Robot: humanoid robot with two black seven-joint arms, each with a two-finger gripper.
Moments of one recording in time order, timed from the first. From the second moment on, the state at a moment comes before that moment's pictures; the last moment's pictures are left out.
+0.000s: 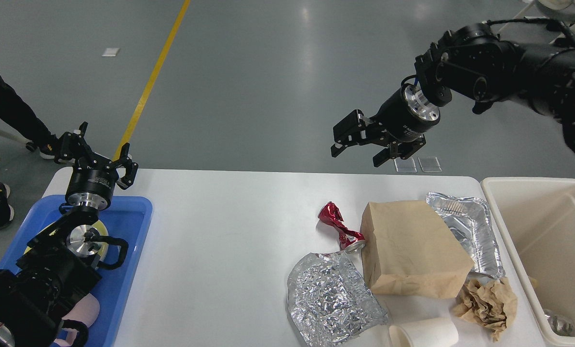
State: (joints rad) left arm -0.81 0.12 -0.76 0.00 -0.14 -0.62 -0.52; right arm 1.84 -0.04 -1.29 0.70 -0.06 0.94 0.38
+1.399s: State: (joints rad) left arm -0.81 0.12 -0.76 0.00 -0.14 -0.62 -0.52; right arm 1.36 0.14 -1.36 0.57 -0.05 0.63 0.00
